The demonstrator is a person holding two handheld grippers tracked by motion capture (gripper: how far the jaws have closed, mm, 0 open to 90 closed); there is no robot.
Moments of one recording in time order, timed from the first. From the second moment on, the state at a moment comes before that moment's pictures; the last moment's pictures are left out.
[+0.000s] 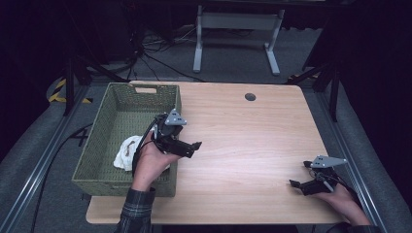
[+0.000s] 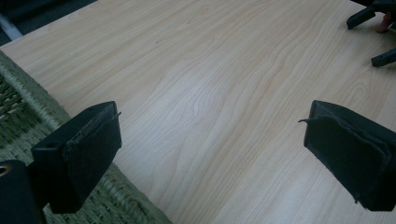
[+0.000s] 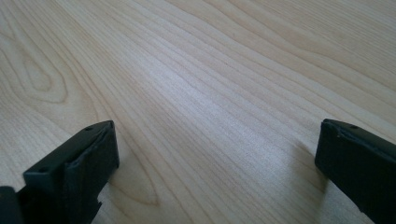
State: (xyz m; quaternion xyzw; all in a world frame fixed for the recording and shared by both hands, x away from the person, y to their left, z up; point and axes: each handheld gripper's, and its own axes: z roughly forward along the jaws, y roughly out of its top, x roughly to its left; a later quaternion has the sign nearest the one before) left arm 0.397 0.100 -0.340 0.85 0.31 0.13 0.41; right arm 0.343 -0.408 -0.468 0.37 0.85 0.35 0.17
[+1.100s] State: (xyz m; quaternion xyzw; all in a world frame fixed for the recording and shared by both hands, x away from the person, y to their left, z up) left arm 0.403 0.178 -0.361 0.81 0.41 0.16 0.37; right arm 0.342 -0.409 -0.468 0.37 0.85 0.35 0.16
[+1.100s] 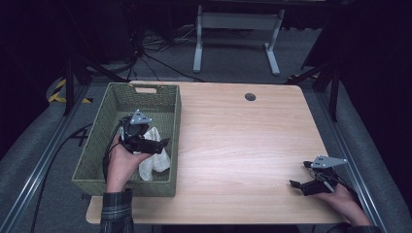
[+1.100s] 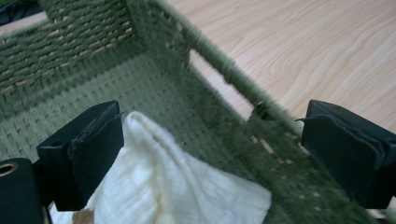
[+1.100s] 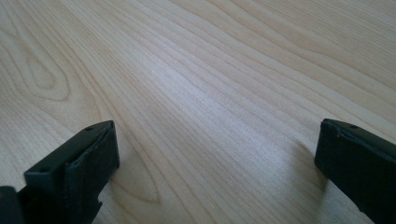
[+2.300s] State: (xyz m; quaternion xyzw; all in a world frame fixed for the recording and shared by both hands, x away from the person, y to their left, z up) left arm 0.428 0.189 -0.413 0.82 0.49 0.12 0.27; right arm 0.337 -0.409 -0.468 0.36 0.85 0.35 0.16
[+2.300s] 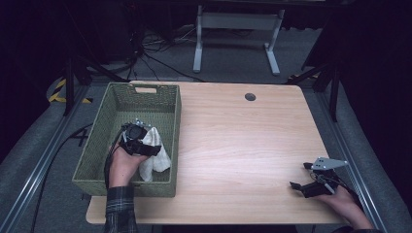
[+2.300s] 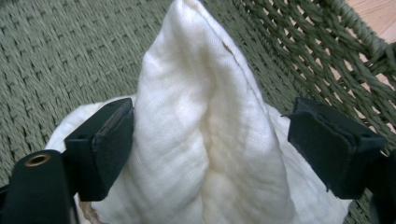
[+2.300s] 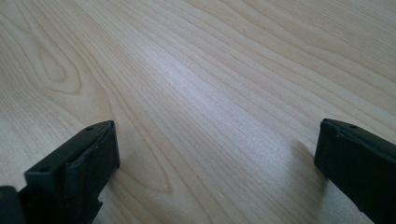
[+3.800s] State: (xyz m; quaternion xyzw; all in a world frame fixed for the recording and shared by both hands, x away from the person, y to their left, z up) left arm 0.404 0.212 -0.359 0.79 0.45 0.11 0.41; right arm 0.340 -0.408 -0.468 0.36 0.85 0.35 0.16
